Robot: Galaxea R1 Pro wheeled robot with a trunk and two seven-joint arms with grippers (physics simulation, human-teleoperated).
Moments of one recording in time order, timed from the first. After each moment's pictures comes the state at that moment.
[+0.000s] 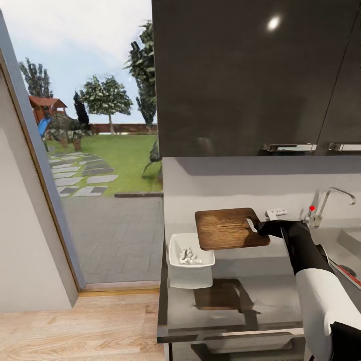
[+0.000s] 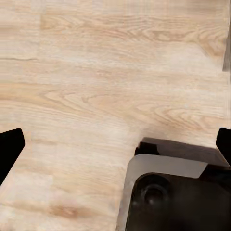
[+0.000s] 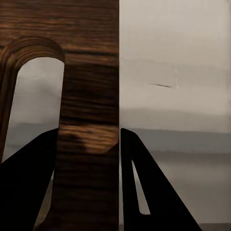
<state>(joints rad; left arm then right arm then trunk) -0.29 0.08 0.01 0.08 0.12 -0.18 0.08 -0.86 -0.12 -0.31 -0.90 0.52 0.63 0.47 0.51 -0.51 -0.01</state>
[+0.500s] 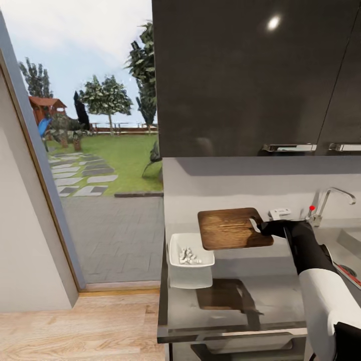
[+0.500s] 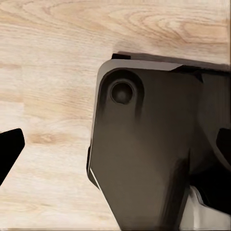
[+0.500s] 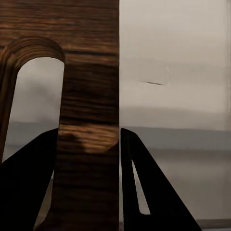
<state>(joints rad) -0.11 -0.02 0.00 0.08 0.12 -0.13 0.08 -0.86 -0.14 -0.31 -0.90 0.52 0.64 0.47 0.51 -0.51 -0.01</state>
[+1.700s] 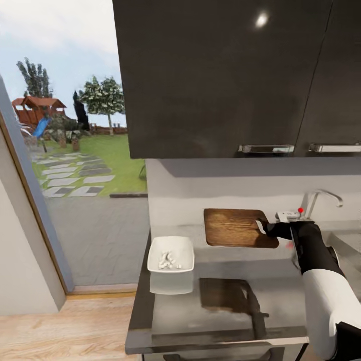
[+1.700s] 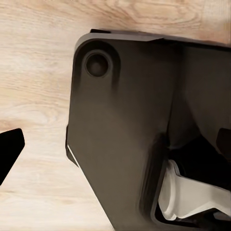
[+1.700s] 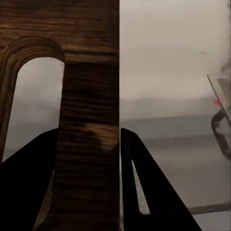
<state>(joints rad) -0.07 -0.07 0.00 0.08 0.12 -0.12 0.08 -0.86 -0.14 -0.39 -0.92 0.52 0.70 0.46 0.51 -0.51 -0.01</state>
